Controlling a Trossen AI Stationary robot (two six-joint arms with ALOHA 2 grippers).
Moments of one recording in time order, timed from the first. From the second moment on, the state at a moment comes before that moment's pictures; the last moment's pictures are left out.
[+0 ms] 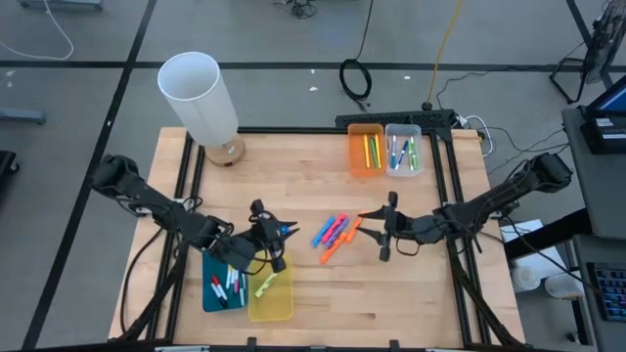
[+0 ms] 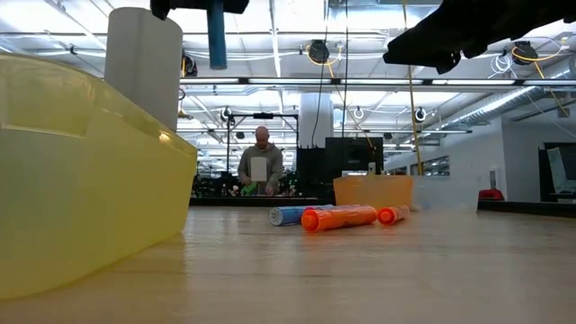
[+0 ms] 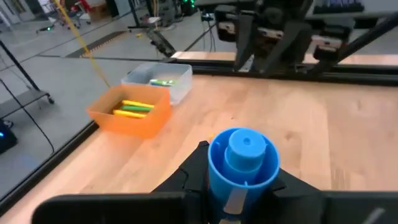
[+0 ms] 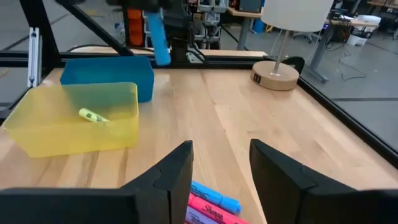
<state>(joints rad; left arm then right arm) -0.51 1.40 0.96 -0.01 -0.86 -0.25 0.42 1.09 0.50 0.29 0.60 0.12</state>
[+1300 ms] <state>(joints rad) -0.53 1.47 0.94 -0.43 -0.60 -1.07 0.42 1.09 0.50 0.31 0.60 0.12</state>
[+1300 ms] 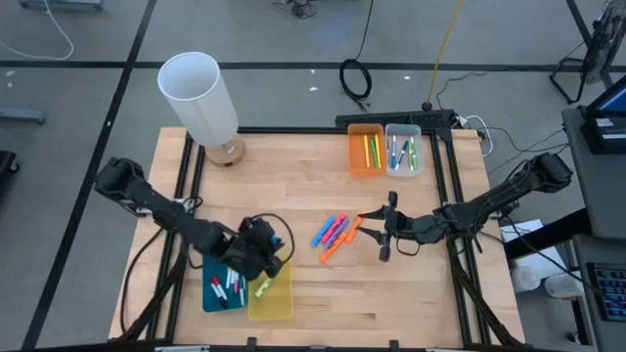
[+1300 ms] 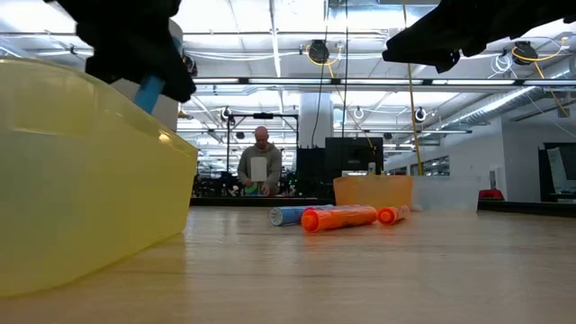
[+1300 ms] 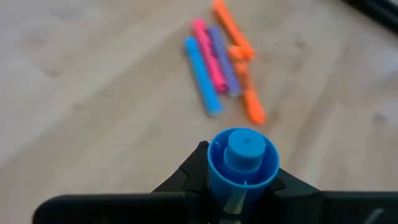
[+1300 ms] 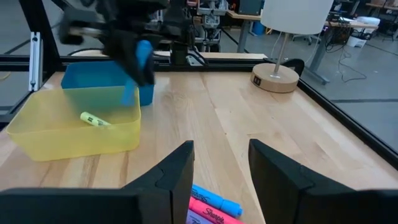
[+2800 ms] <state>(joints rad) -0.66 1.50 0.94 -0.34 -0.53 -0.83 0.40 1.15 0.50 0.22 0.54 0.09</state>
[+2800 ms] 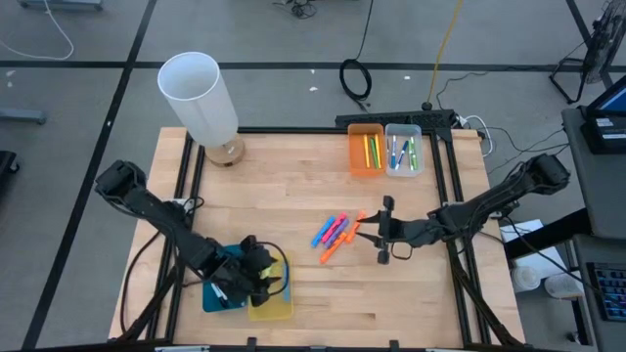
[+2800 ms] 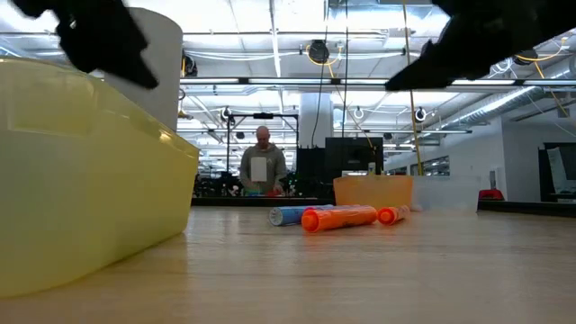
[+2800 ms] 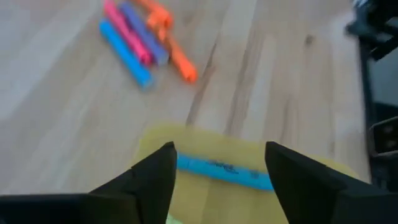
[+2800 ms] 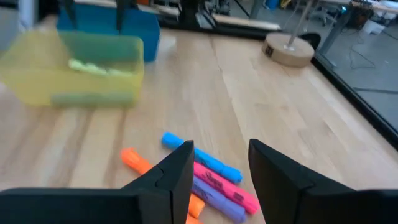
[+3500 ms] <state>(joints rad) -0.45 1.35 0.94 0.06 -0.60 -0.13 0.20 1.50 0.50 0.14 0.42 0.04</state>
